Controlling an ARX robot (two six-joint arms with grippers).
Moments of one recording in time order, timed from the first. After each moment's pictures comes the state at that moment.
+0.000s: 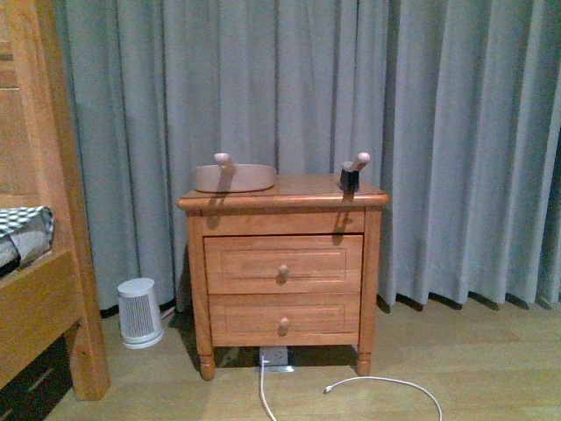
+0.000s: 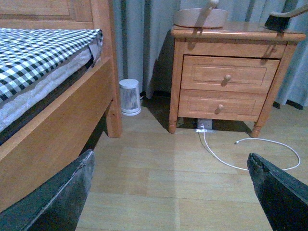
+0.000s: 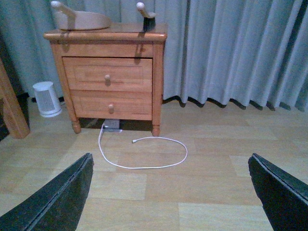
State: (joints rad) left arm 0.00 0.00 0.01 0.00 0.00 0.00; right arm 0.00 0.00 0.02 0.00 0.00 0.00
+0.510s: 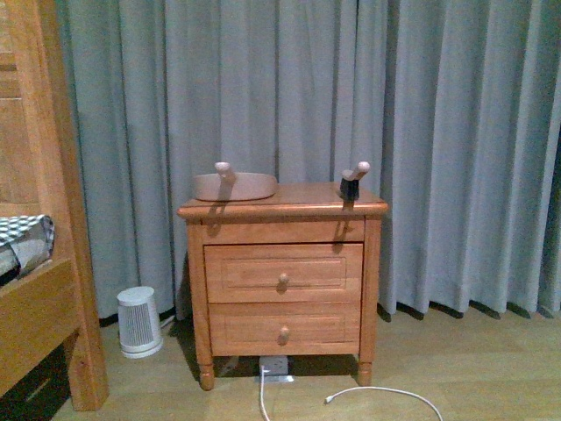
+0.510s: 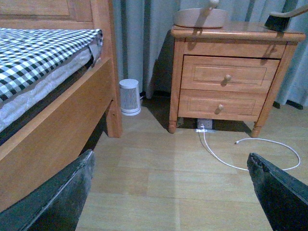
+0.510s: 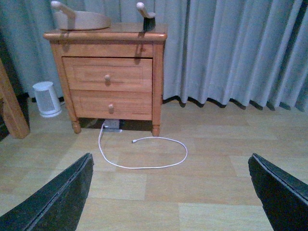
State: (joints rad) left arm 0.00 0.00 0.01 0.00 0.00 0.00; right arm 0.00 0.00 0.02 0.00 0.00 0.00
